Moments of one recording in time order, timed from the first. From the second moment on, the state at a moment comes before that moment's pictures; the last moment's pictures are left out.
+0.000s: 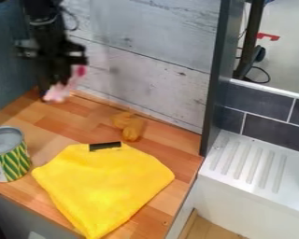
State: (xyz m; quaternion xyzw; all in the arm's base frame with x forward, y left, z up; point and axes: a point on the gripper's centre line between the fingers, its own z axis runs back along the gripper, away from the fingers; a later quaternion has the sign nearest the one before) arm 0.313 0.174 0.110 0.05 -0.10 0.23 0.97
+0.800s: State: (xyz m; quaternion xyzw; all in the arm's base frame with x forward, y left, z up) arm 0.249 0.246 0.039 0.06 0.05 0.27 0.96
